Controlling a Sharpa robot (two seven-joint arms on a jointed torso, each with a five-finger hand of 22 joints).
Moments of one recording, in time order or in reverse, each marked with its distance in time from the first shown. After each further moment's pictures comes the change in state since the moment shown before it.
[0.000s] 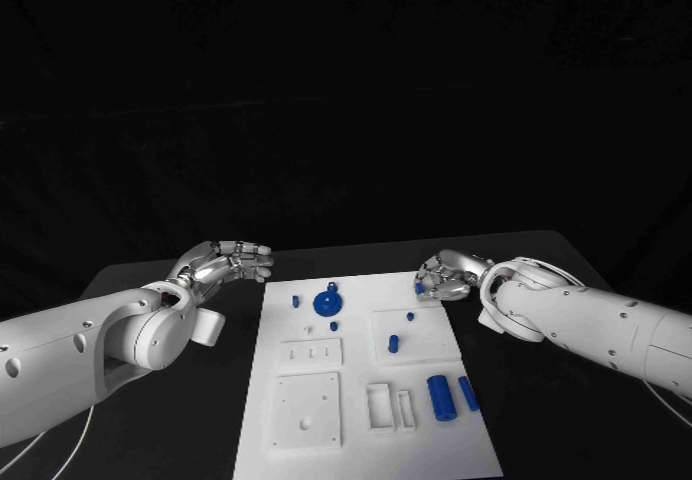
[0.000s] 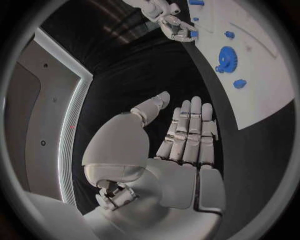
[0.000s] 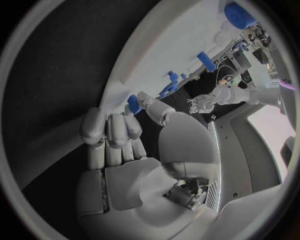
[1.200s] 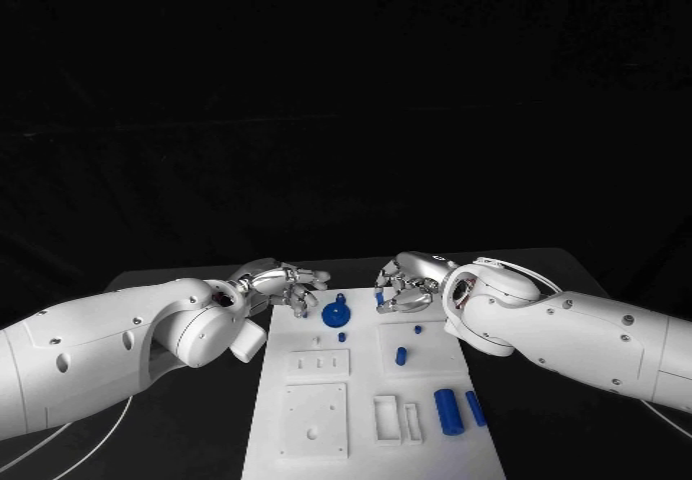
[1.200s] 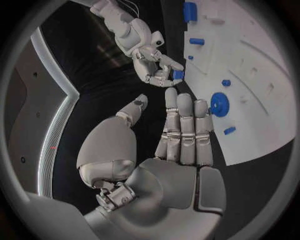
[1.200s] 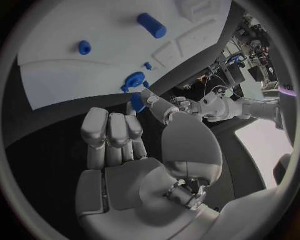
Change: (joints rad) left arm 0.055 0.071 0.001 0.095 -0.154 0.052 -0.343; left_hand -0.227 -0.103 -0.073 0.178 -0.062 0.164 -0.075 0.026 0.001 0.300 -0.143 0.217 0.166 0.256 -0.201 0.443 0.229 0.027 0.270 -0.163 0.274 0.007; right arm 0.053 0.022 0.020 0.320 -0.180 -0.020 -0.250; right_hand -0.032 -0.027 -0.004 -0.001 -0.001 0.055 -0.038 0.016 0.023 0.029 -0.025 0.000 0.021 0.003 -0.014 -0.008 -0.011 0.018 0.009 -0.006 0.000 -0.006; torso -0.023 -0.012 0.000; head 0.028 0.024
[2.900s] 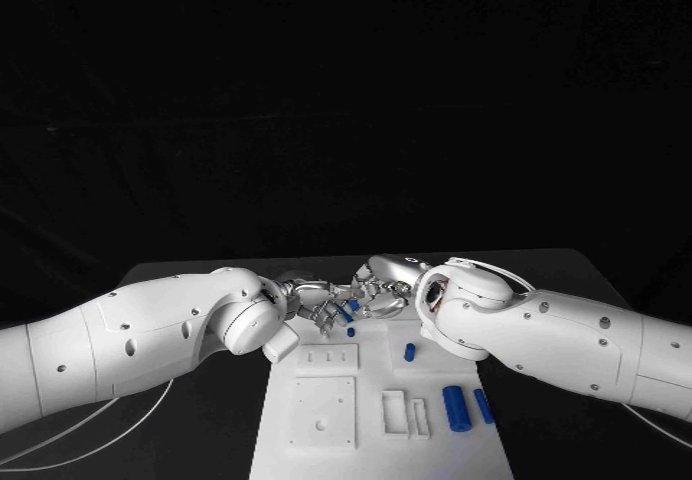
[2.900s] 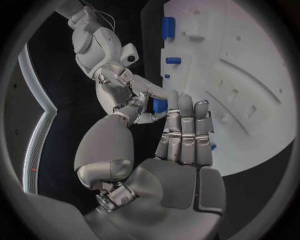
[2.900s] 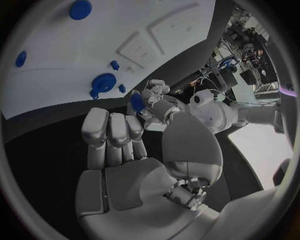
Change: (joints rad) left arm 0.000 0.120 -0.005 -0.049 -0.117 0.033 -0.278; left_hand -0.017 -0.055 0.040 0.208 0.000 0.001 0.007 -0.011 0.008 -0.124 0.016 0.061 0.087 -0.064 0.008 0.044 -0.049 -0.008 -0.065 0.014 0.051 -0.001; right arm 0.000 0.101 -0.003 0.037 -0.026 0.033 -0.069; right_hand -0.005 -0.005 0.005 0.005 0.000 0.002 -0.002 -0.004 0.011 0.000 0.000 -0.003 -0.002 -0.002 -0.001 -0.008 -0.008 0.005 -0.001 0.001 0.000 -0.004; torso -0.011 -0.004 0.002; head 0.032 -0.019
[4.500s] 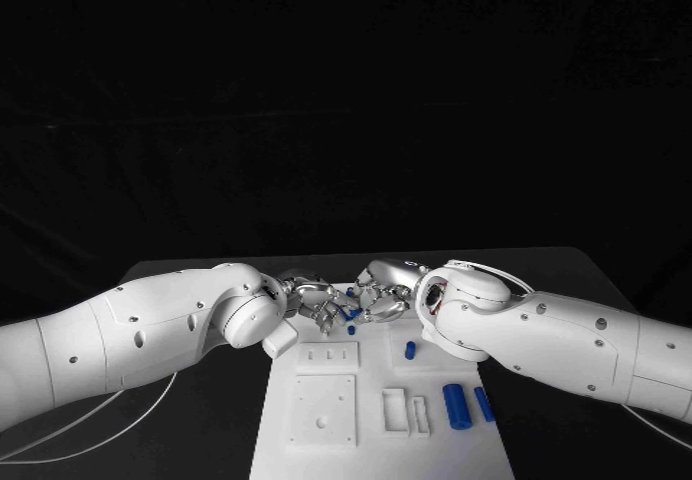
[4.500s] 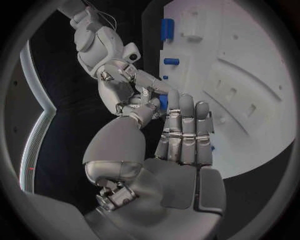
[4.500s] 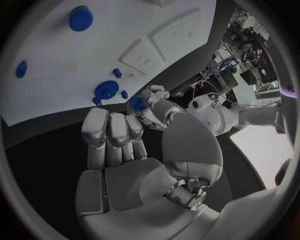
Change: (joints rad) left arm -0.002 0.020 -0.003 -0.058 0.016 0.064 0.012; left_hand 0.154 0.236 0.030 -0.267 -0.004 0.067 -0.021 0.017 0.026 0.010 -0.012 -0.016 0.012 -0.011 0.004 0.031 -0.054 -0.010 -0.021 0.007 0.020 -0.033; right arm -0.007 0.007 -0.008 -0.014 0.002 0.024 -0.006; right_hand -0.003 -0.003 0.005 0.000 0.000 0.000 0.000 -0.002 0.000 0.002 0.002 -0.004 -0.004 -0.002 -0.002 -0.004 -0.003 0.002 0.002 0.001 0.000 -0.001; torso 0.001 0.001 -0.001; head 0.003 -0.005
